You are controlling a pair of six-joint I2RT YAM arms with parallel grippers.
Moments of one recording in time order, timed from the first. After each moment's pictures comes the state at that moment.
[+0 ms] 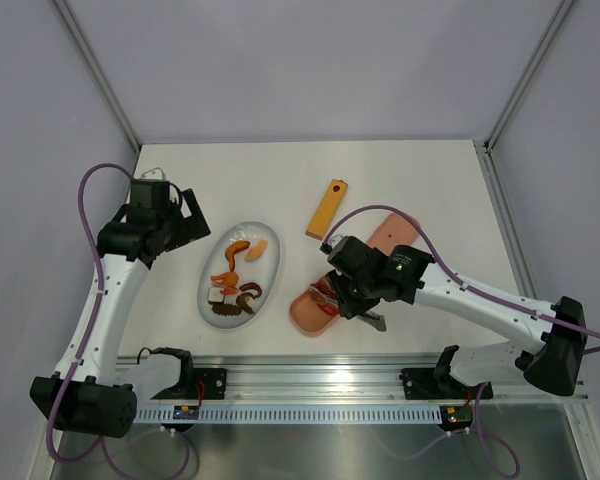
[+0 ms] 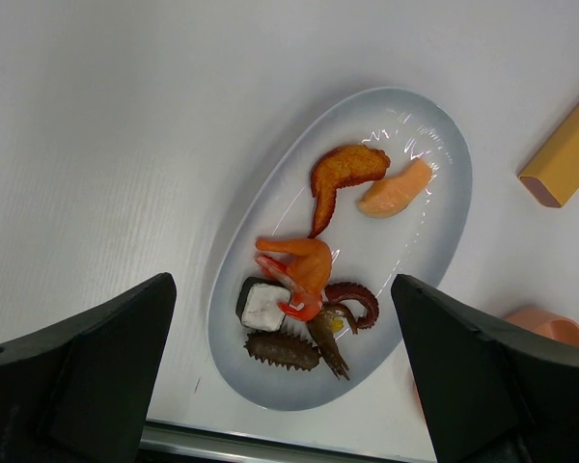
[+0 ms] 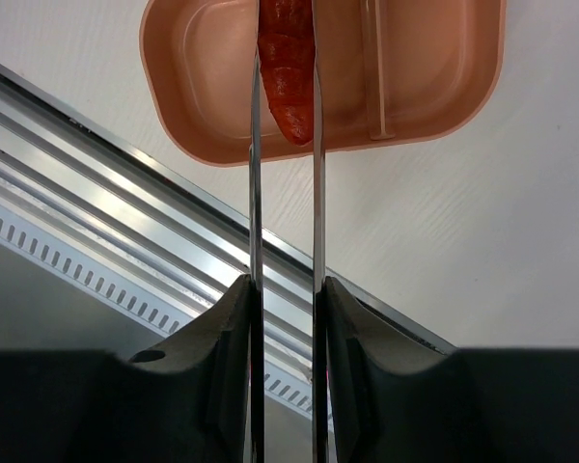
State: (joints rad) left arm -0.12 1.08 1.18 -0.93 -0.13 -0.46; right arm 1.02 1.28 1.13 -0.97 0.06 0.46
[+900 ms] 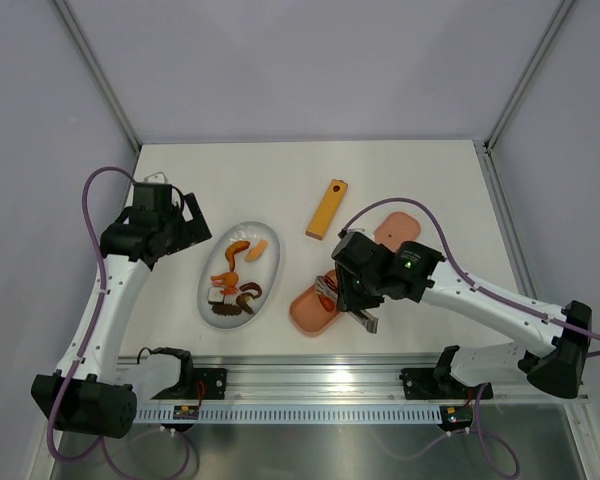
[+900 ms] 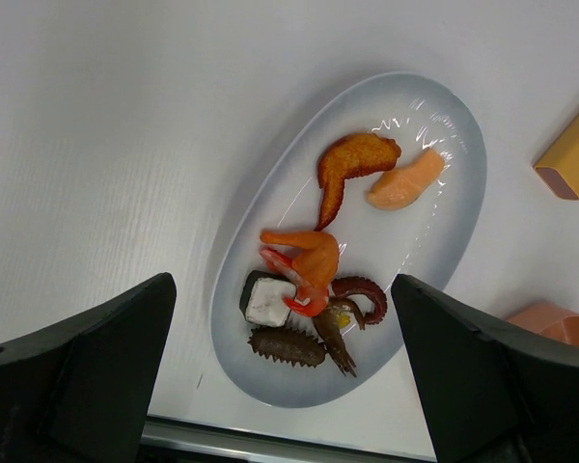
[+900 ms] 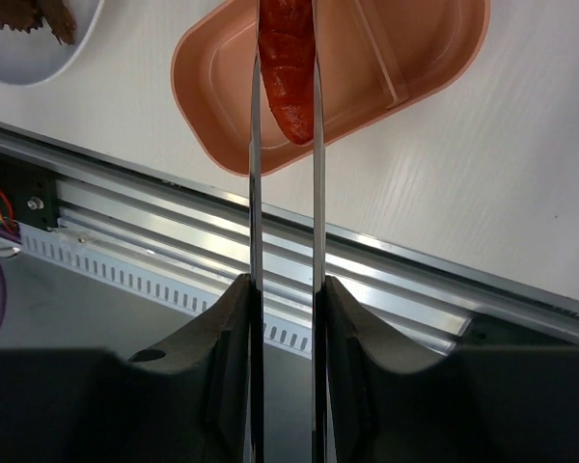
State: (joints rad) left arm -0.12 1.08 1.15 -0.92 -0.13 -0.46; right arm 1.02 1.27 1.19 -1.03 0.10 0.80
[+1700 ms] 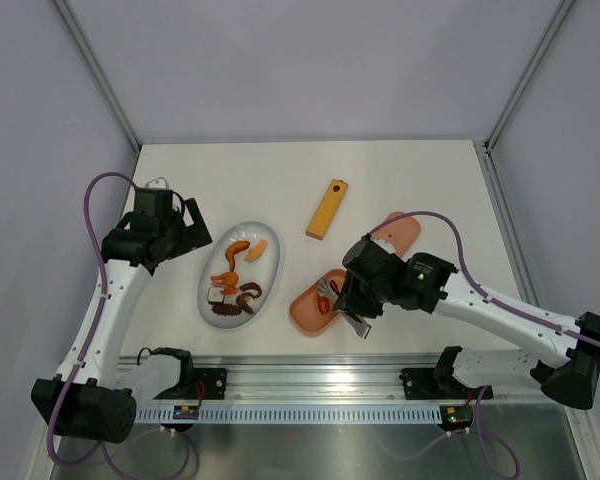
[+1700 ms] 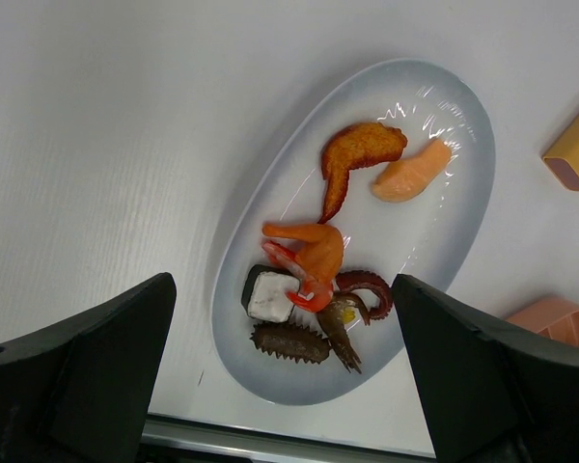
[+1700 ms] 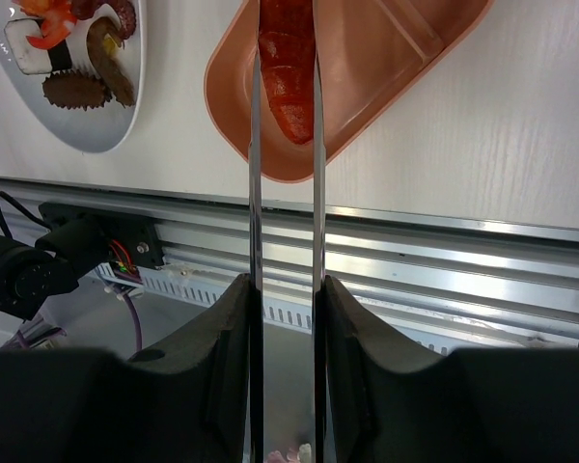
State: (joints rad) left arm -0.12 1.05 1.10 -0.91 -0.13 -0.46; right arm 1.02 1.15 1.08 -0.95 0.08 1.18
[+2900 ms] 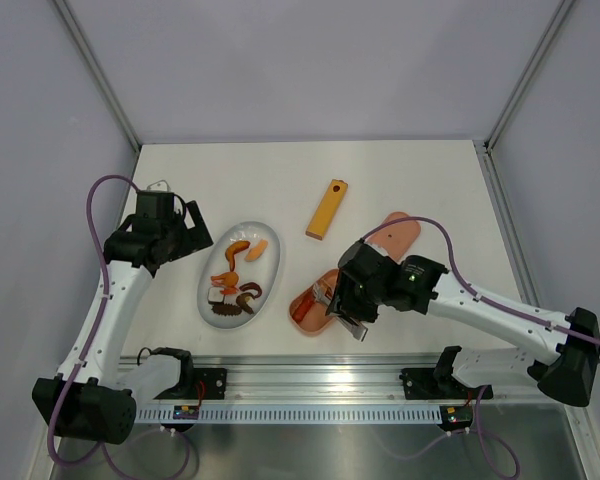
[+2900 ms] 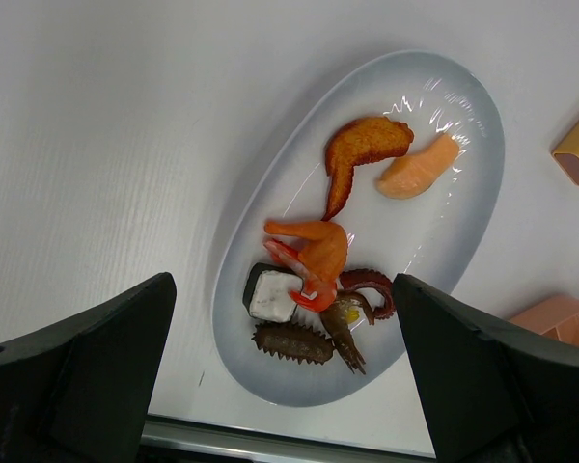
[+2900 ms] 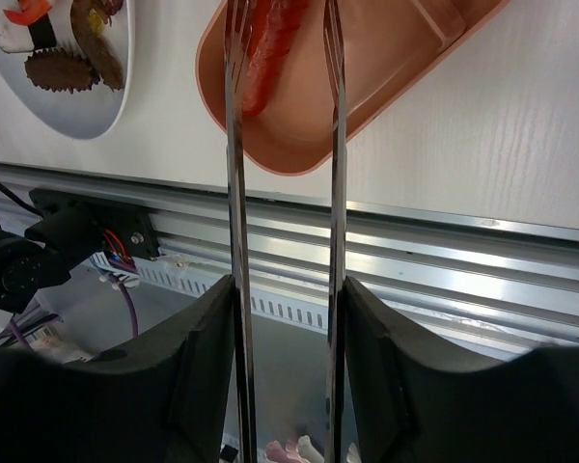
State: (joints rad) left arm -0.12 1.05 1.06 -0.89 -0.13 -0.46; right arm 1.02 1.18 1.03 -0.88 0.03 1.18
